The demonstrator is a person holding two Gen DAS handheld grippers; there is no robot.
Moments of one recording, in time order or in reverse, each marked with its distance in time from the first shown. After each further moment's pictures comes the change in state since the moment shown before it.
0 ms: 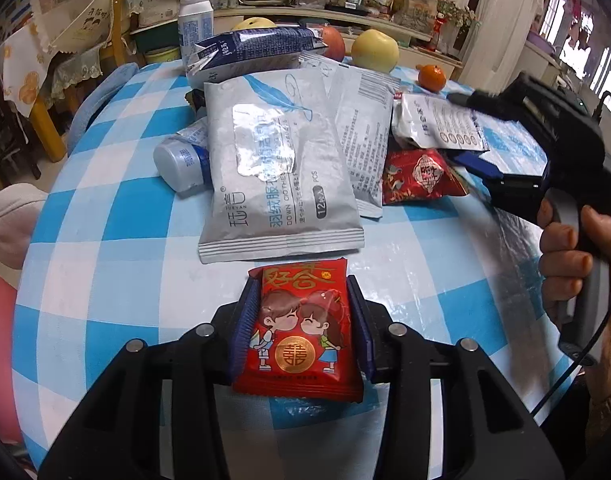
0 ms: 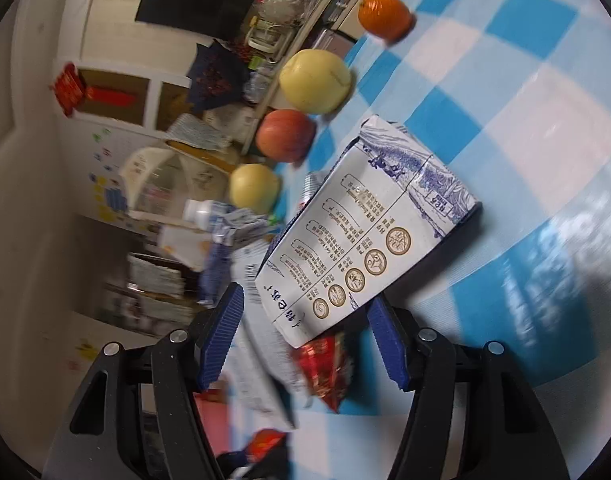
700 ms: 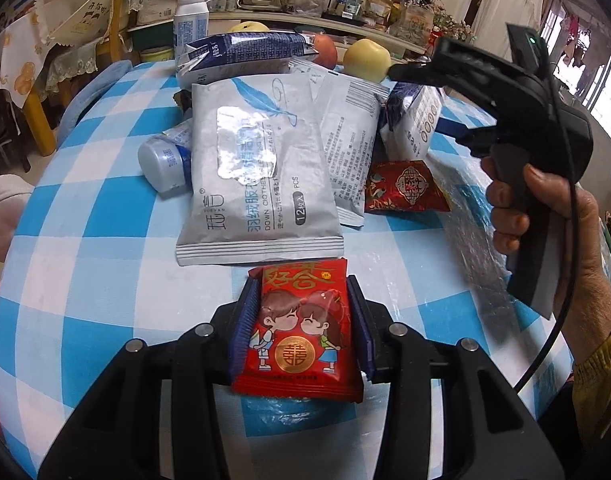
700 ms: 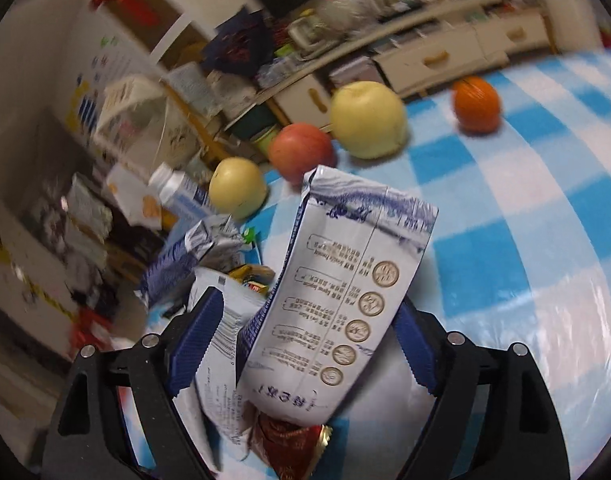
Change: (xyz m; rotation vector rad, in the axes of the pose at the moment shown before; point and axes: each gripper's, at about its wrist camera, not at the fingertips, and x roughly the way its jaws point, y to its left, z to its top) left arm 0.002 -0.005 -0.001 -0.029 -0.032 -0.053; right arm 0.053 0.062 0.018 -0.474 -0.016 -0.187
